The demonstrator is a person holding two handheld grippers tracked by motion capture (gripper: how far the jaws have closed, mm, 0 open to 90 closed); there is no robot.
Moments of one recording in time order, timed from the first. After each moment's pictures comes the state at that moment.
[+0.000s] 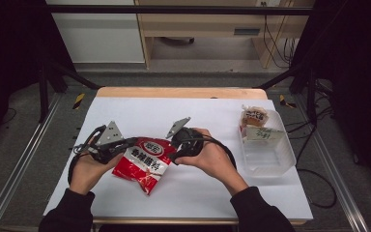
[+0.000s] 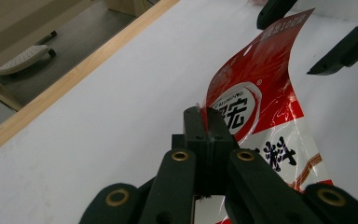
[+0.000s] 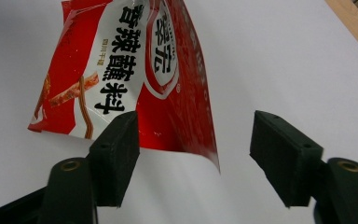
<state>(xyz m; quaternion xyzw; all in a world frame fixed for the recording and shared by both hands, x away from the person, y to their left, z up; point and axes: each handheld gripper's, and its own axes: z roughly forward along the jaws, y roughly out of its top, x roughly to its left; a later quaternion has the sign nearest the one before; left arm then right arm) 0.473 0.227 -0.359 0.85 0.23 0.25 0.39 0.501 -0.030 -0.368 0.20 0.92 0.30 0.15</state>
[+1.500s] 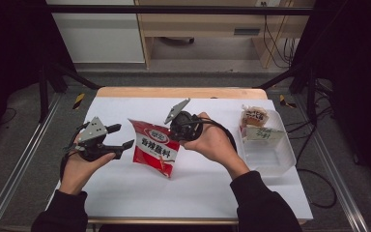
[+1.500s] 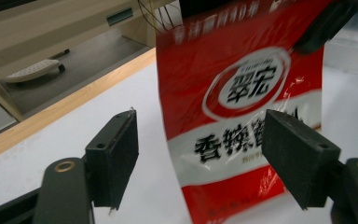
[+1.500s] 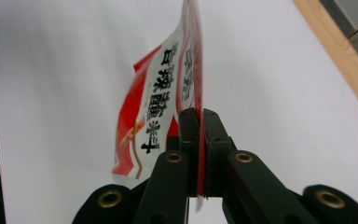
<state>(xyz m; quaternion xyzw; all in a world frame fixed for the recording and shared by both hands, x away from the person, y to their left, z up) 0.477 0.257 -0.360 0.80 0.28 0.25 0.47 0.518 -0.031 -0.321 0.16 0.93 0.31 0.13</state>
